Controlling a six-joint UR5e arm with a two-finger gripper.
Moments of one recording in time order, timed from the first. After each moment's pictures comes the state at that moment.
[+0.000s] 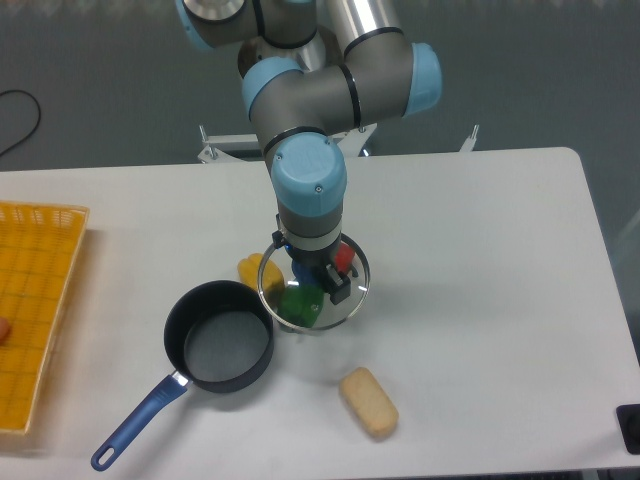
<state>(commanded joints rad) 2.38 -1.89 -1.55 -1.35 1.58 1.27</state>
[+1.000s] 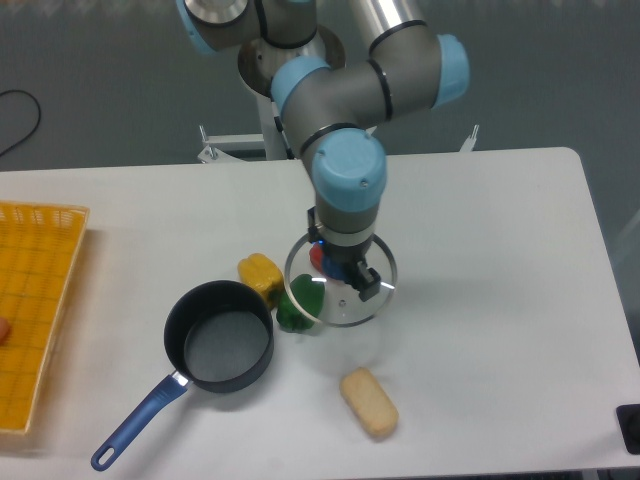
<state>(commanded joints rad) 2.50 -1.90 -1.56 -1.34 1.58 1.47</state>
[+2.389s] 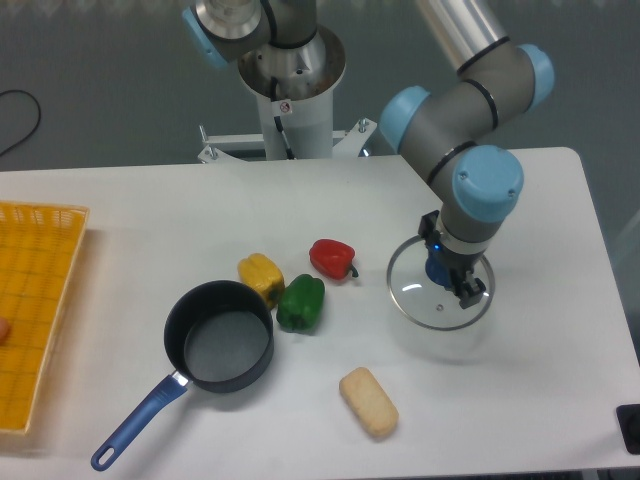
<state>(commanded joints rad) 2.70 -2.05 -1.55 -1.17 1.64 1.81</state>
